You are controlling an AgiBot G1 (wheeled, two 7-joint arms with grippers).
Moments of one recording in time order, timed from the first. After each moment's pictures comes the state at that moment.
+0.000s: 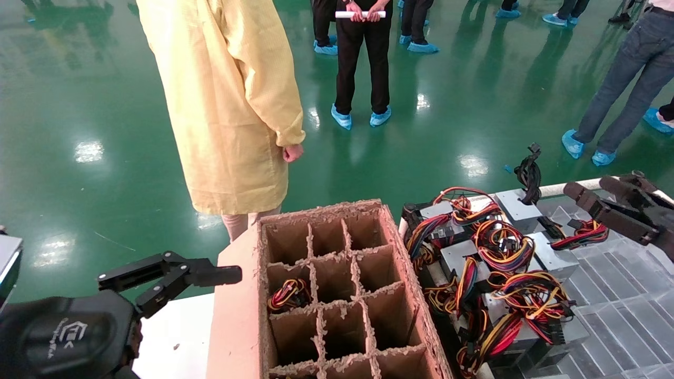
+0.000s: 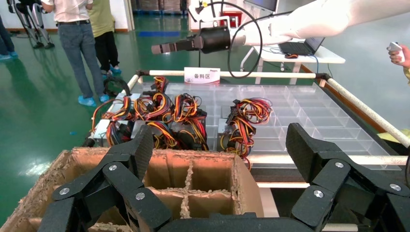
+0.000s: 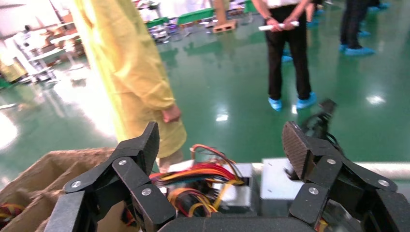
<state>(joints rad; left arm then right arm) -1.09 0.58 0.36 -1.27 0.68 1.47 -0.15 1.29 -0.69 -0.09 0.16 -0.89 -1.35 -0.15</state>
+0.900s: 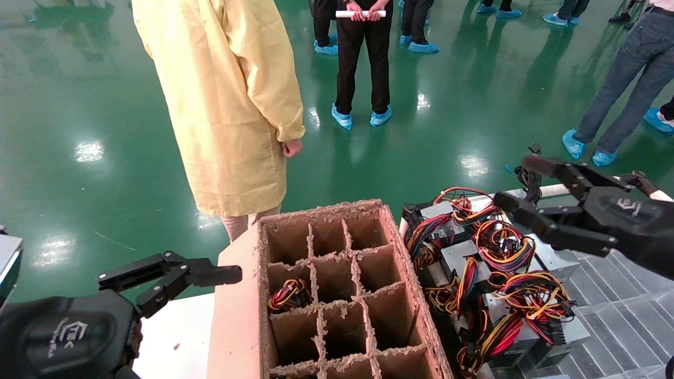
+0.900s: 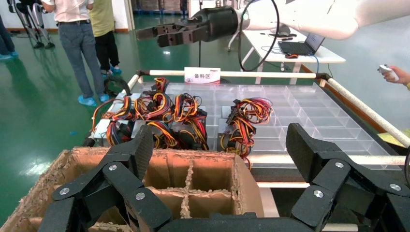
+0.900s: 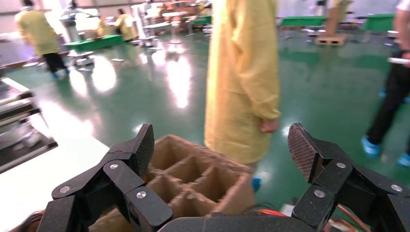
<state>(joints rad) -1.09 0.58 0.36 -1.27 0.68 1.47 -0.15 1.19 -0.65 -0.18 0.67 -0.81 -1.42 0.00</state>
